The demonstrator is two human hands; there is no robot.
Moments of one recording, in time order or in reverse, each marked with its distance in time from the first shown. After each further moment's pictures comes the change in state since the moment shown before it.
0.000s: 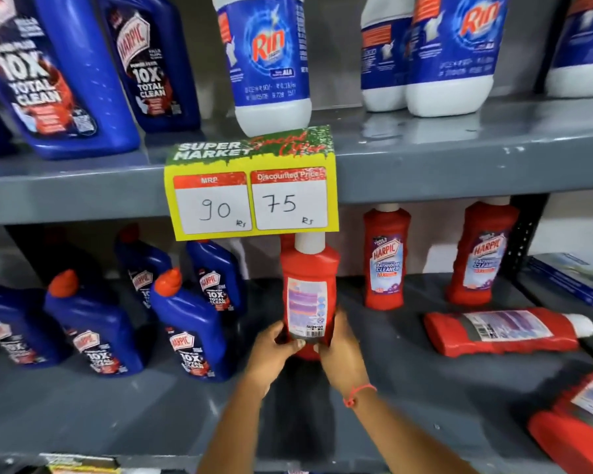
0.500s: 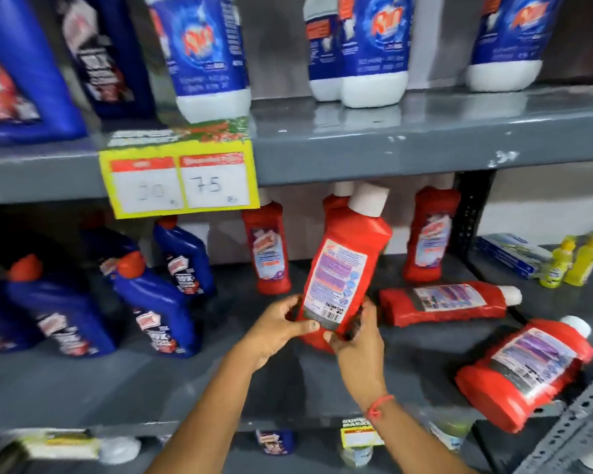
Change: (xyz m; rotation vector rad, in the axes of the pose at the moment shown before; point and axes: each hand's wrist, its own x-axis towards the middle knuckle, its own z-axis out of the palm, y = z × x) left_hand -0.030 0.056 0.049 -0.062 -0.342 -0.015; right_hand -0.057 -0.010 -0.074 0.223 0.257 -0.021
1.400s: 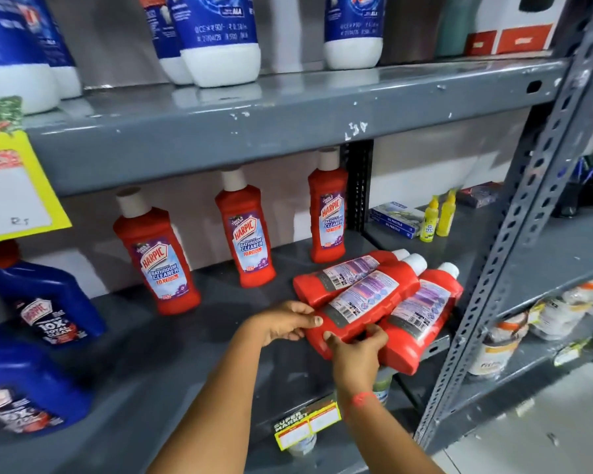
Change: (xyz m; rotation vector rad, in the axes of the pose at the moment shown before) left_hand 0.083 -0.001 0.114 0.347 -0.528 -0.305; right_hand -0.005 0.029 -0.080 0.093 0.681 0.508
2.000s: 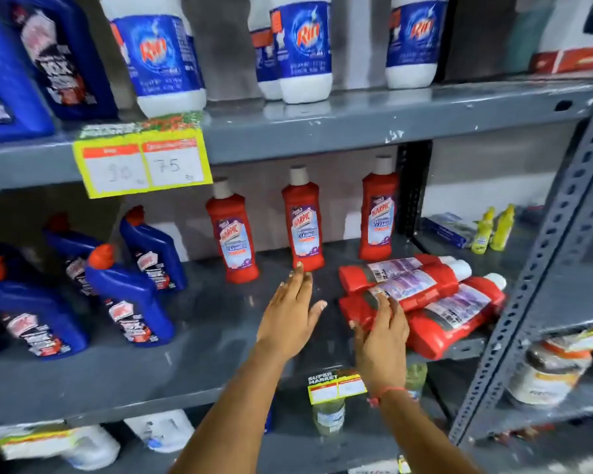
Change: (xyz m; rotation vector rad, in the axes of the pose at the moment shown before) left_hand -0.089 -0.035 0.029 0.806 0.808 0.217; right_hand -0.028 0.004 -0.030 -0.708 -0.230 -0.691
